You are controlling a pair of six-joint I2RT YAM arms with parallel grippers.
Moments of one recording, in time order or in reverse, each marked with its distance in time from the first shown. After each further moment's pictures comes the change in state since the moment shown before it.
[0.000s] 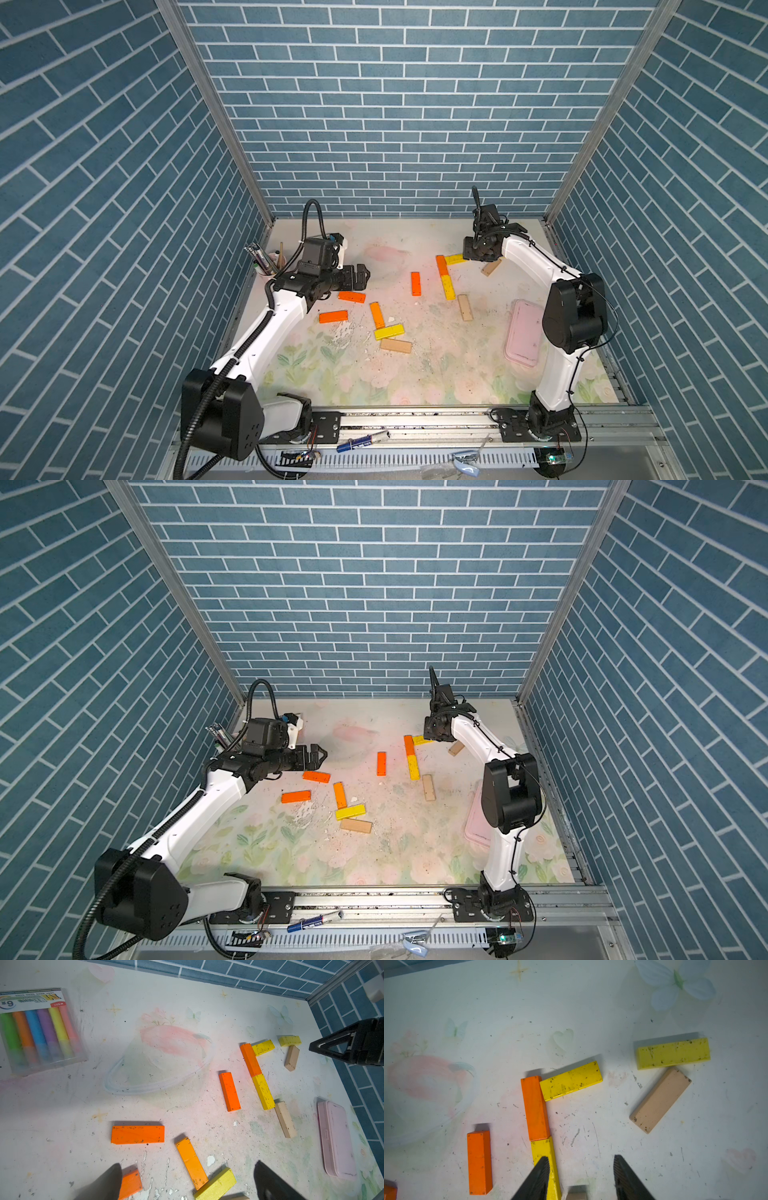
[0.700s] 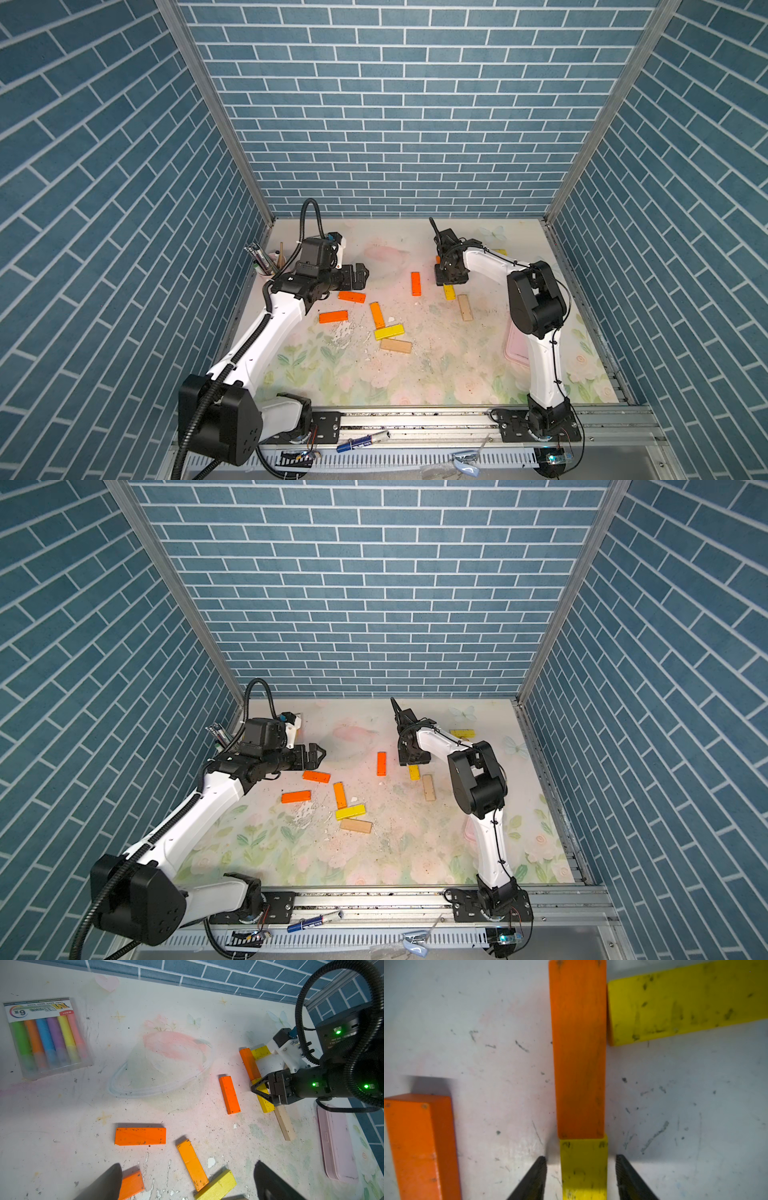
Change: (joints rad) left arm 0.000 -0.026 0.000 0.000 -0.016 0.000; right arm 0.178 0.229 0.050 -0.042 0.032 -0.012
